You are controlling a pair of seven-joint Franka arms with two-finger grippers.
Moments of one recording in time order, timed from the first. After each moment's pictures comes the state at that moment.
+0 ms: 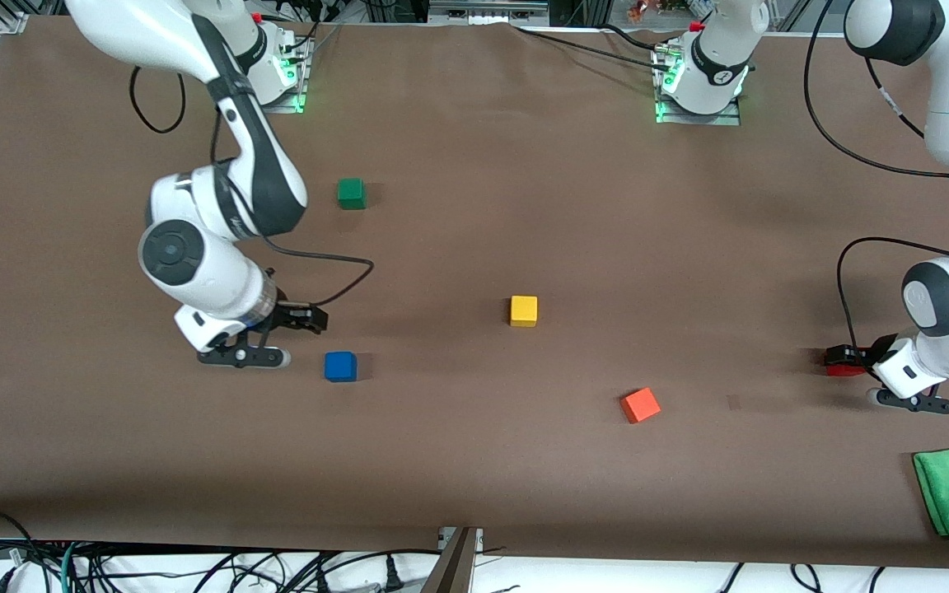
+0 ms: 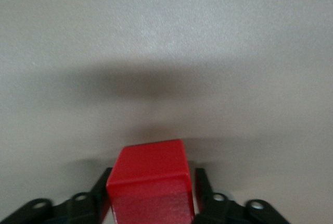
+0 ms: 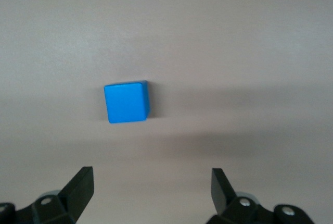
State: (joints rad) left arm 0.34 0.82 -0.05 -1.47 0.06 2.17 0.40; right arm 0.42 0.54 -0.11 -1.61 0.10 2.16 0.33
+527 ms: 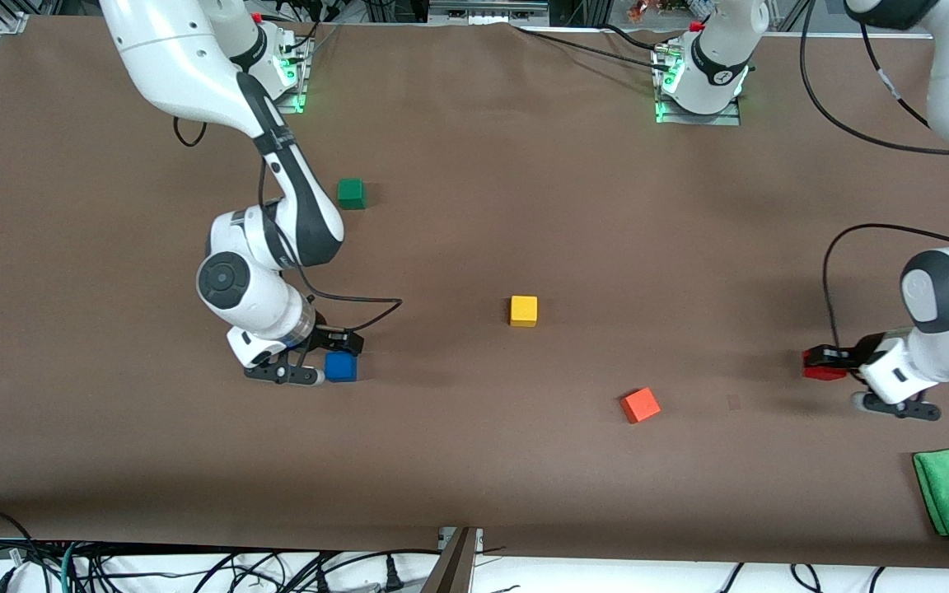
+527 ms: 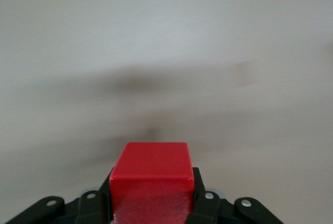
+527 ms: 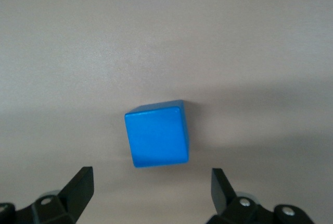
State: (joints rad) left arm 0.31 0.68 -0.23 -1.46 0.05 2.01 0.24; right arm 0.45 0.68 -0.11 -1.61 0.22 2.37 0.34
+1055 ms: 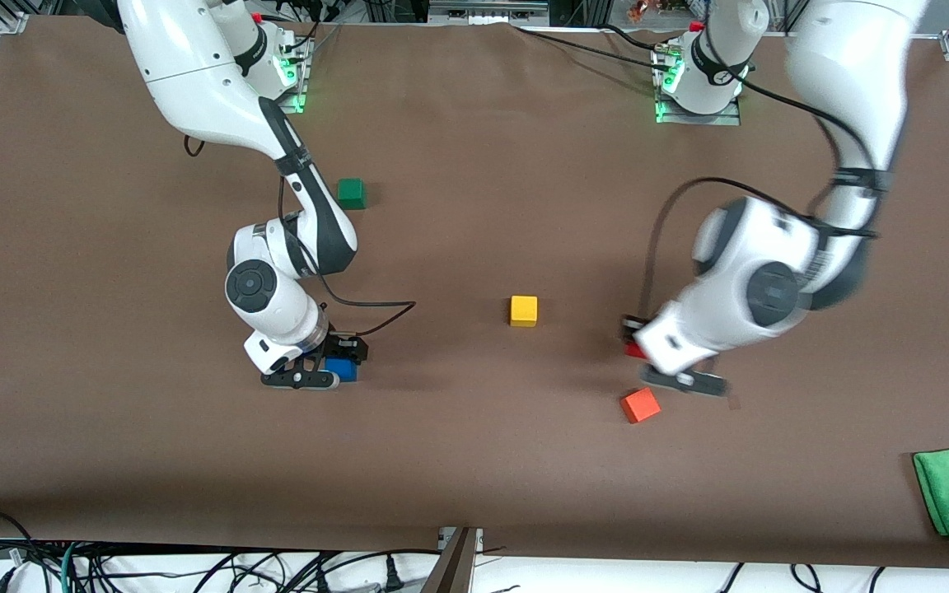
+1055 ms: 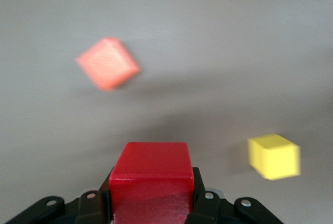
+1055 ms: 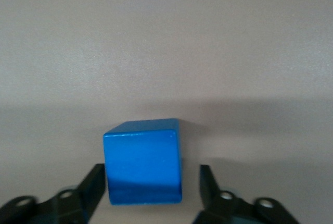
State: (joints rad) left arm -0.13 0.62 -0.30 -1.45 0.05 1.98 -0.22; right arm 0.46 0.75 -0.11 -1.61 0.15 2.47 0.30
